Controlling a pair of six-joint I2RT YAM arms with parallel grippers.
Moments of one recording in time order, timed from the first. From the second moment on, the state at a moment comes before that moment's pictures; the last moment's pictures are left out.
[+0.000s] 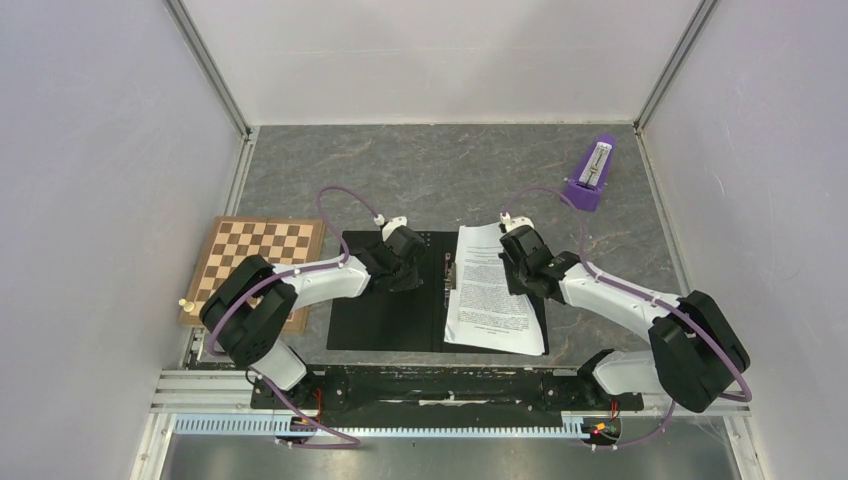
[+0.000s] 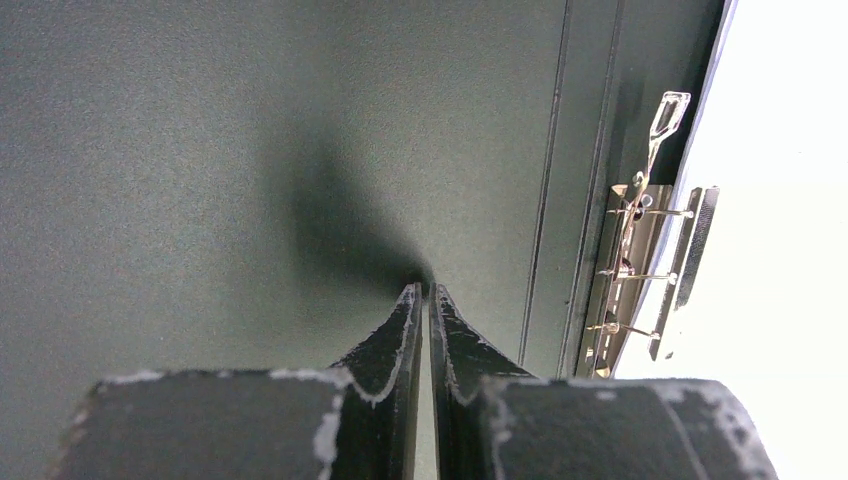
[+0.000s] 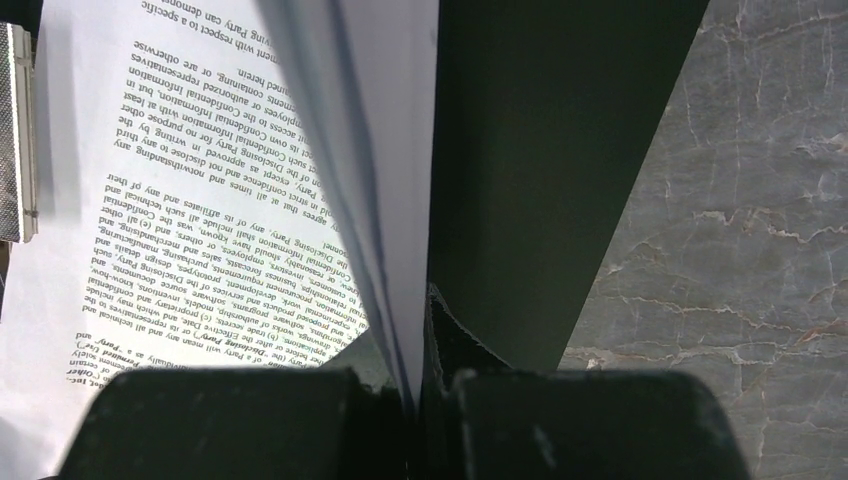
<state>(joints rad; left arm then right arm) -0.77 1.58 0.79 -0.18 -0.20 -0.81 0.61 1.31 0.66 -0.37 0.23 0.32</state>
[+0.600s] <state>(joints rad) -0.77 1.60 0.81 -0.18 -0.20 -0.81 0.64 1.34 0.69 -0.38 0.24 0.22</state>
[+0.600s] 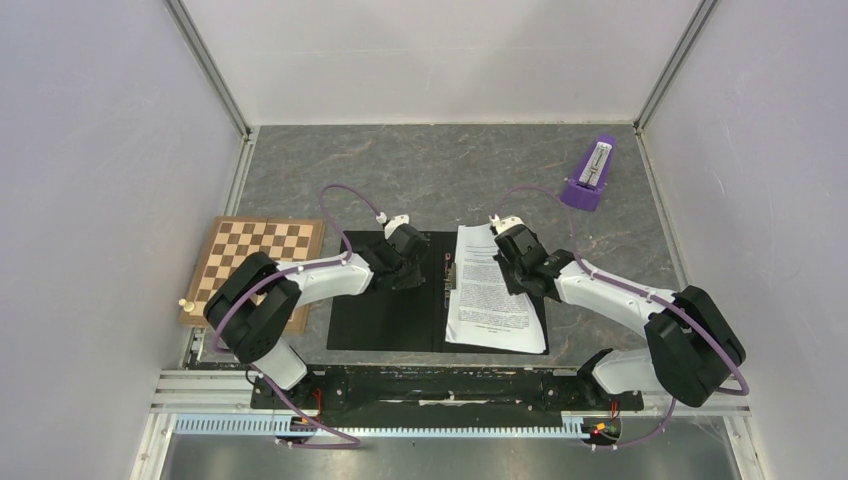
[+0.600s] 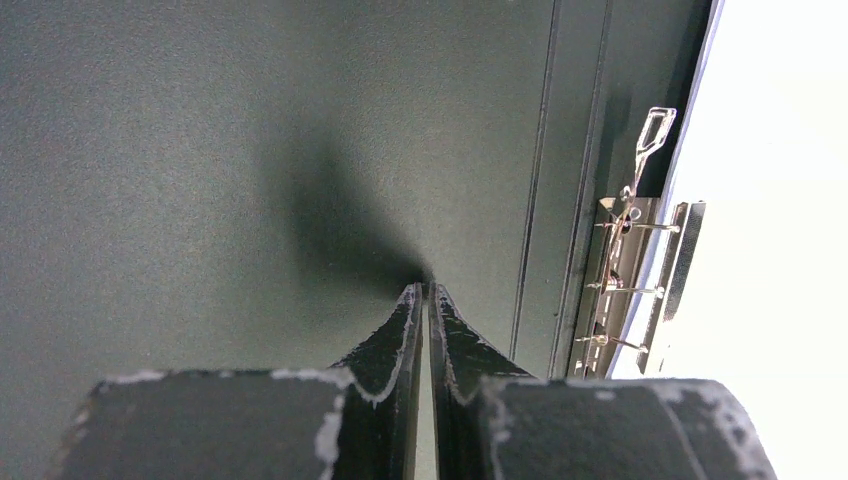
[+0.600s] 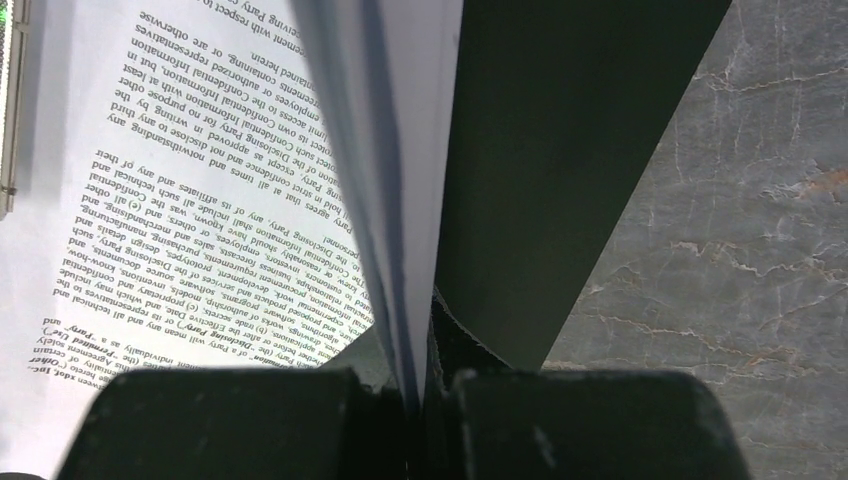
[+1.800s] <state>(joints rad) -0.77 1.62 0.83 -0.18 -0.20 -0.81 0.69 1.34 0.69 -0.38 0.26 0.11</state>
